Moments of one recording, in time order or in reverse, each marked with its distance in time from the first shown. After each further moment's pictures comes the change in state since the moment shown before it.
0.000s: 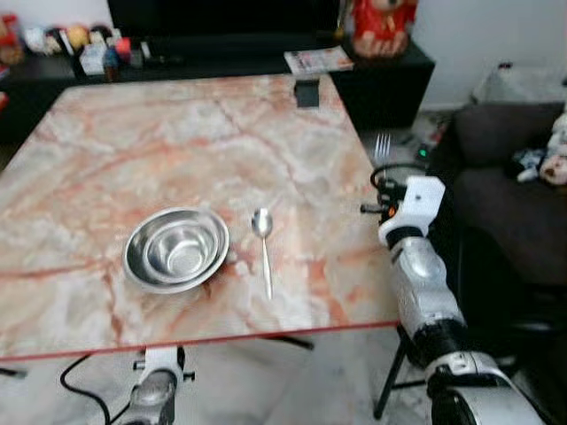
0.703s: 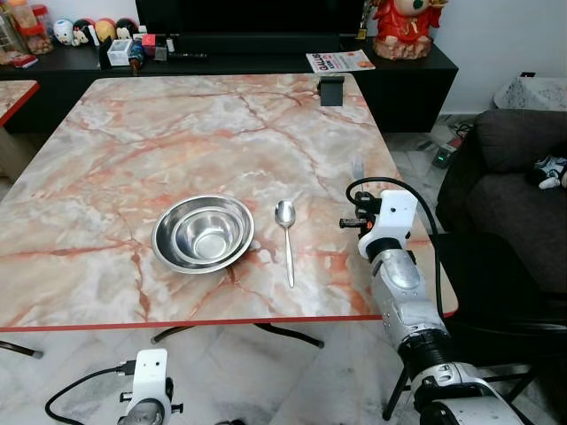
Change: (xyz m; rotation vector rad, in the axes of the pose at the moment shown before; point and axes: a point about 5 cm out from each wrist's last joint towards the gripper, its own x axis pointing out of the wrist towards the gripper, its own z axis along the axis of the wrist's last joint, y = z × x) left arm -0.015 0.018 -0.044 0.021 0.126 0.019; right arm -0.010 0.012 -0.025 -0.017 0.102 0.030
